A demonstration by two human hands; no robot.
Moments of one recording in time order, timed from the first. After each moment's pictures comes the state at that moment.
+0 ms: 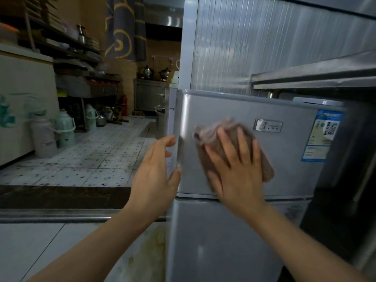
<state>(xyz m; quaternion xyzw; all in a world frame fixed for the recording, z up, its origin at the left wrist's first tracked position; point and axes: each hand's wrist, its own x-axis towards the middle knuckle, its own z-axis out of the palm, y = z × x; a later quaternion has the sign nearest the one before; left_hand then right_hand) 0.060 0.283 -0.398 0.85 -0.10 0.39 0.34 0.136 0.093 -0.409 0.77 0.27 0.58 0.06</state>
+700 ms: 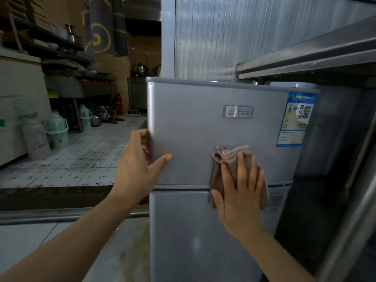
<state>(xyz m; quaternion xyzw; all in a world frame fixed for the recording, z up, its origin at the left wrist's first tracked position) 0.083 0.260 -0.401 0.83 -0.03 0.40 0.39 0.130 0.041 -0.484 0.84 0.16 0.52 -0.04</state>
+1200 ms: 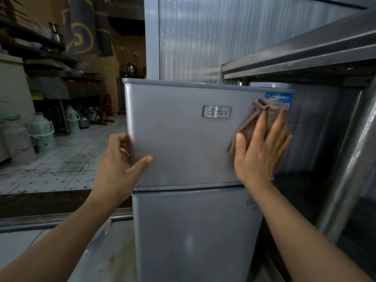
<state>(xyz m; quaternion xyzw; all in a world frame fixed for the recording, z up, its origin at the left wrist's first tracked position) 0.086 0.263 -0.405 0.82 -0.03 0.41 0.40 0.160 -0.001 -0.393 0.81 0.01 0.55 -0.21</state>
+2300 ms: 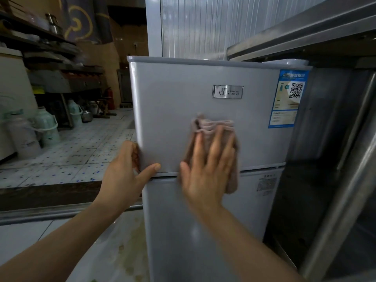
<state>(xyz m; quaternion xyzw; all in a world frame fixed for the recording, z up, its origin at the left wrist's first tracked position) 0.078 0.273 -0.436 0.87 -0.02 0.33 0.35 0.127 0.109 -0.471 0.81 0.10 0.55 -0.15</state>
